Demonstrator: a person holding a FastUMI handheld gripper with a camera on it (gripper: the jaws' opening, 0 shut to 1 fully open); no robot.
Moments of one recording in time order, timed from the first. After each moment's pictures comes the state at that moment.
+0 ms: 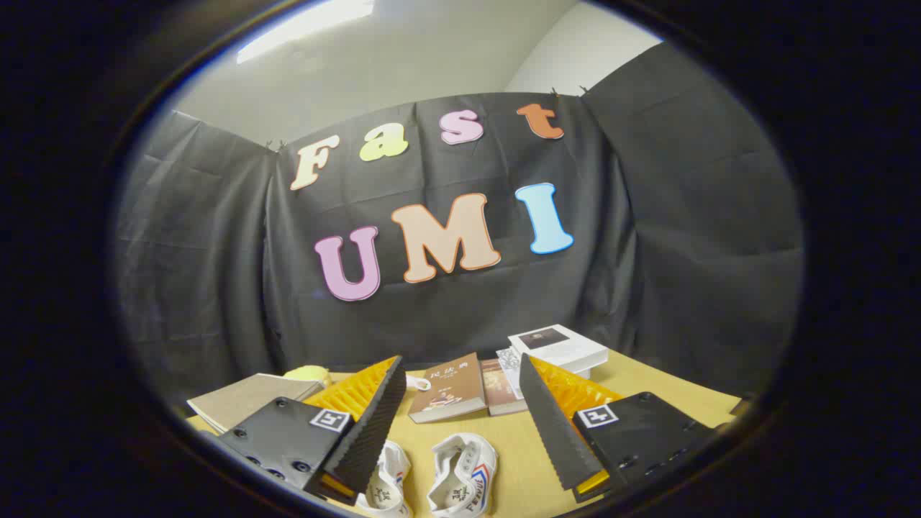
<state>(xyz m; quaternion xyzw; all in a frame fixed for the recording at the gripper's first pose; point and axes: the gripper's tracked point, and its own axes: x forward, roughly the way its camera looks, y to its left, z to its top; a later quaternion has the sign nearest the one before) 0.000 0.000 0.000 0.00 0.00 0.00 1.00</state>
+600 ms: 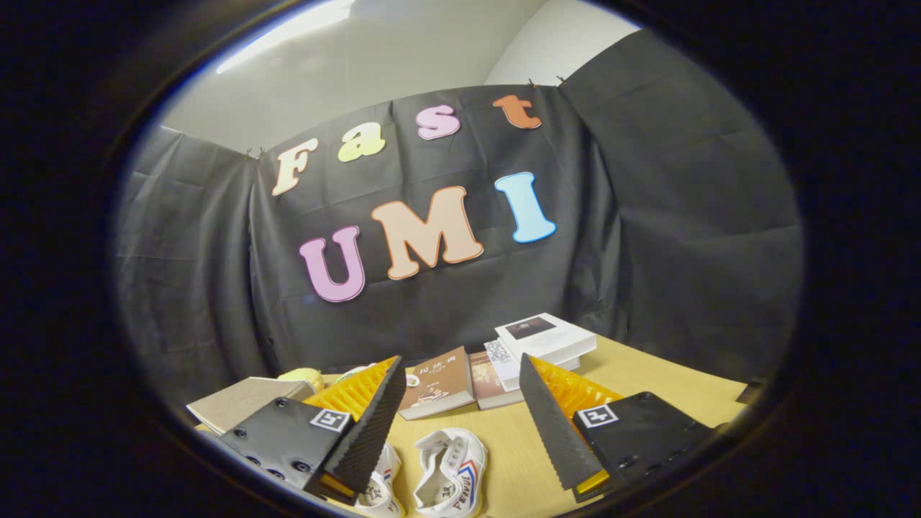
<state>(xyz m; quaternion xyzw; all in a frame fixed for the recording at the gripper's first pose) 0.000 -0.027 -0.011 0.03 0.01 -0.02 1.00</state>
